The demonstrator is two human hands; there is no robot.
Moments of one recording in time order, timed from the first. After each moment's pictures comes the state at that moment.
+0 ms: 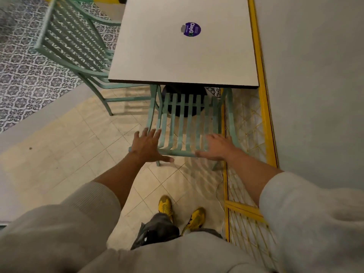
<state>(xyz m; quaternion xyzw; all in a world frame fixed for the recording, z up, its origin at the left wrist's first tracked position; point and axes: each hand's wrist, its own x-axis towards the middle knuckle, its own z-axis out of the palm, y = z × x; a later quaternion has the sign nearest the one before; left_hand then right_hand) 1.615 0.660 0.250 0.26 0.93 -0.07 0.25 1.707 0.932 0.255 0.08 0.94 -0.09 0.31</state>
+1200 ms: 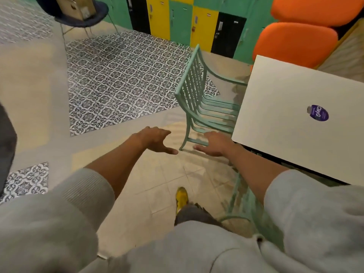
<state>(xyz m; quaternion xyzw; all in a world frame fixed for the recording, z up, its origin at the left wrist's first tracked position) 1.242 0.193 0.336 0.20 0.94 -0.05 0.29 1.260 0.459 0.308 -0.08 0.96 -0.03 0.25</state>
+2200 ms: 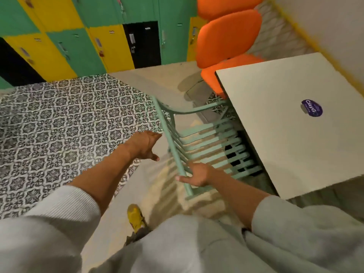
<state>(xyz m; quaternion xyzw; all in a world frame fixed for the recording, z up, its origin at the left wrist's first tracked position) 0.617 0.206 0.294 0.52 0.82 -0.15 0.20 0.838 0.363 0.234 0.20 0.89 -0.25 0.33</state>
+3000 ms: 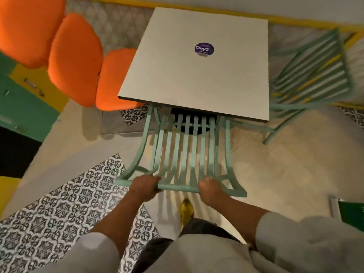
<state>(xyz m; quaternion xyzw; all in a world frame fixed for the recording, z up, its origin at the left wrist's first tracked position) 0.444 0.366 0.200 0.82 0.48 -0.27 0.17 0.705 0.292 0.184 0.65 0.68 -0.26 0.22</state>
